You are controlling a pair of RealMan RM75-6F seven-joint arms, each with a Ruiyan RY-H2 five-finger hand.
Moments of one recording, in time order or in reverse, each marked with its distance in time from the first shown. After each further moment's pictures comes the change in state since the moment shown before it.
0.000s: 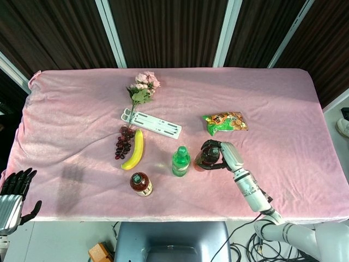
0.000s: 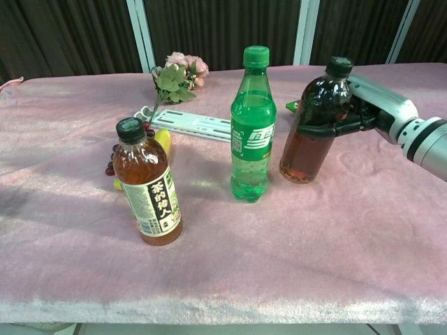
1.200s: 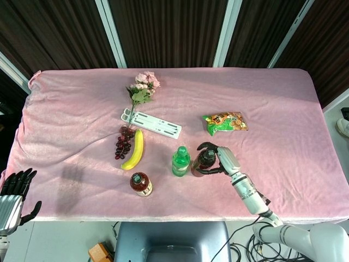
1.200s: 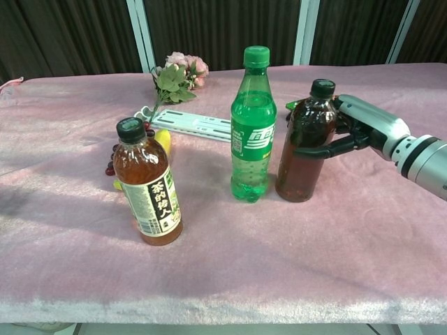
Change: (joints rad) left arm 0.000 -0.001 0.002 0.003 0.004 -0.001 -0.002; right arm -0.003 -0.034 -0.030 0.045 -0.012 -0.022 0.015
